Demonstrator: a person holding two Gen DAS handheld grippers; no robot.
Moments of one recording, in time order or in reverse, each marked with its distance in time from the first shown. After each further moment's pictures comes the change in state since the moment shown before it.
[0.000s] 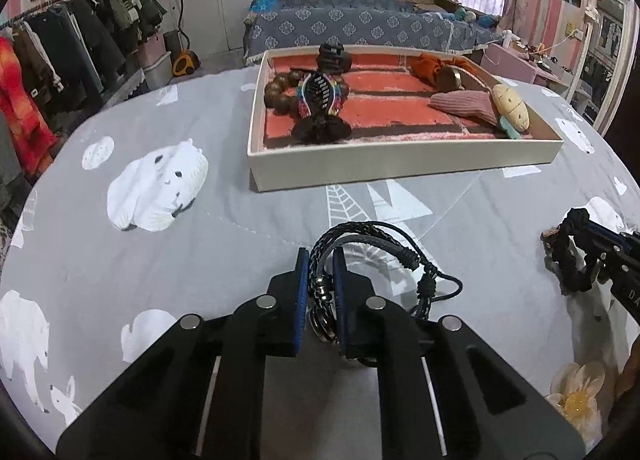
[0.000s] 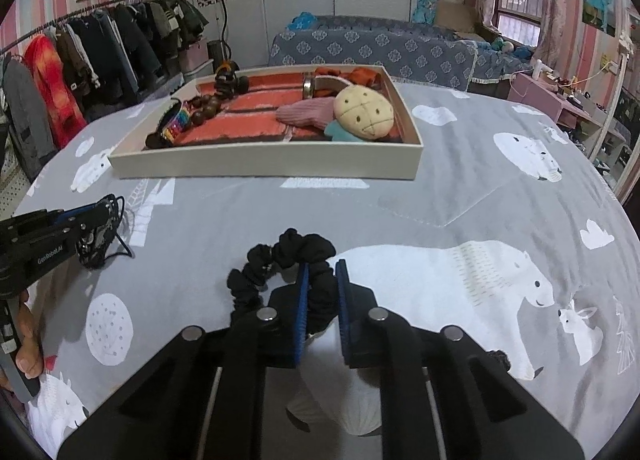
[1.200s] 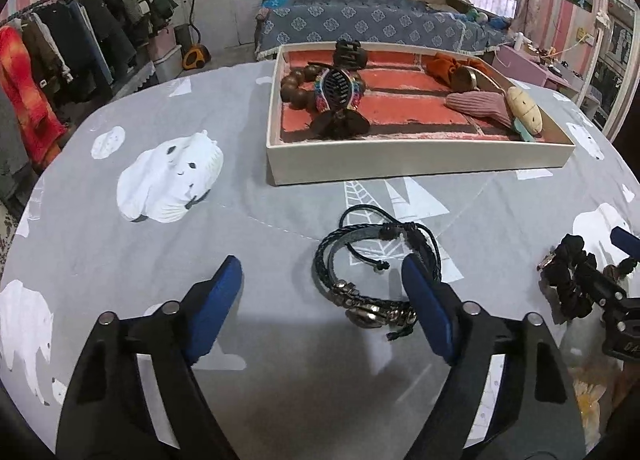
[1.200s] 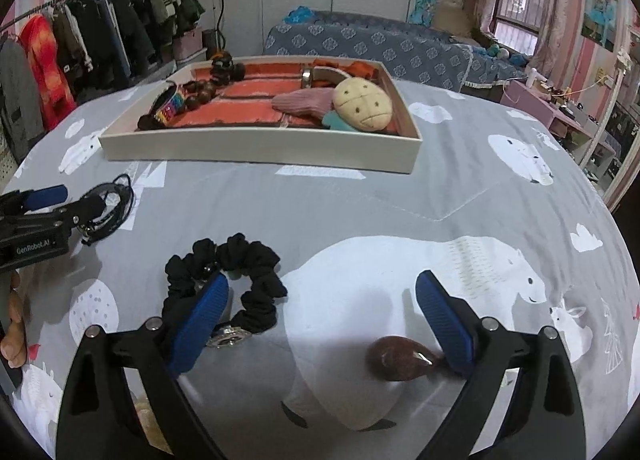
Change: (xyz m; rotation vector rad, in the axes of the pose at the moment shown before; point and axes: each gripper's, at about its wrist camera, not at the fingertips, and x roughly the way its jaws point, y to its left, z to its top) left arm 0.006 0.008 -0.001 -0.032 0.026 0.021; right arm 0.008 0.012 -0.005 -0.057 0.030 -0.066
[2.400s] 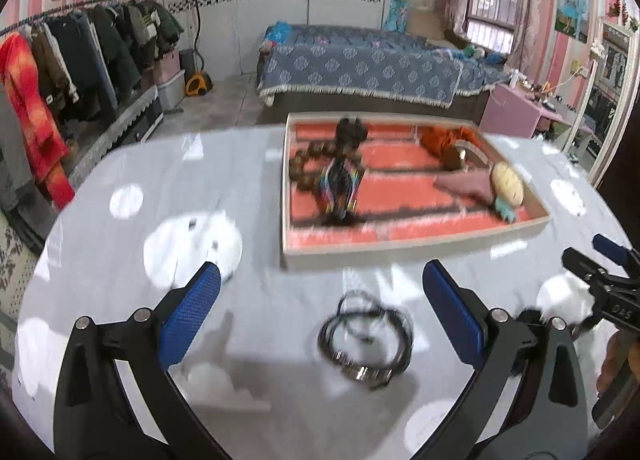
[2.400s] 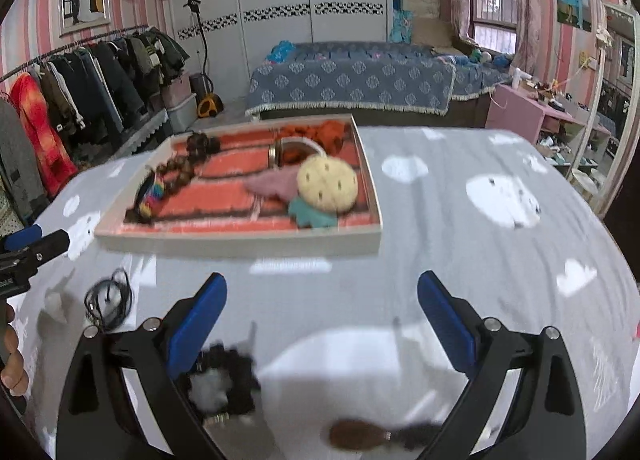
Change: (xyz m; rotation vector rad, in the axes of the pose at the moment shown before) left arm -0.041 0.011 0.041 -0.039 -0.110 -0.013; right arm -0.014 -0.040 0.044 0.134 -0.117 0.026
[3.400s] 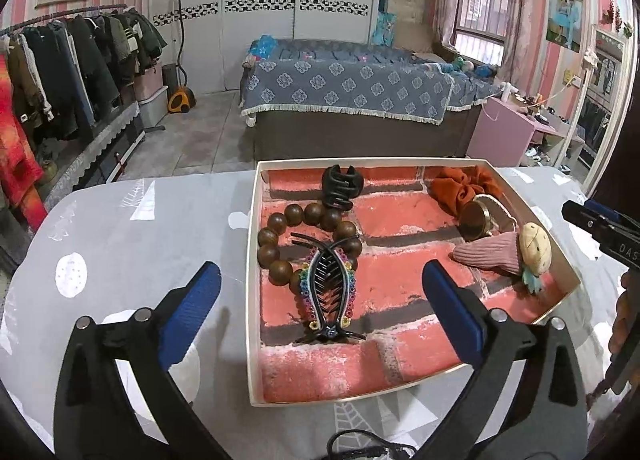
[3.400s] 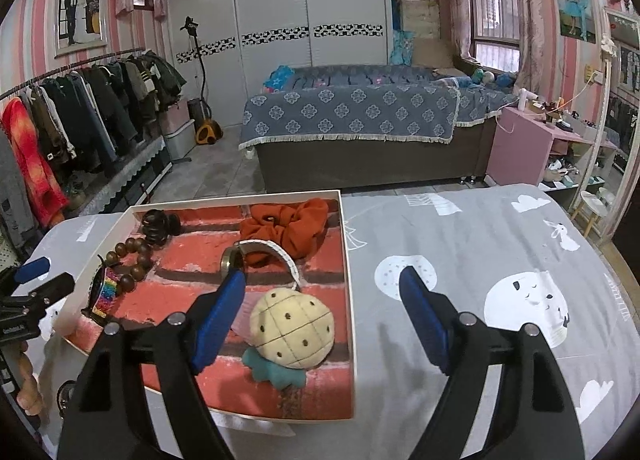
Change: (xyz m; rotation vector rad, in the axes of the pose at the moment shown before) left arm 0.076 -0.008 0.073 0.016 -0.083 -0.060; right arm 0.075 -0.024 0.096 0.010 -0.098 0.014
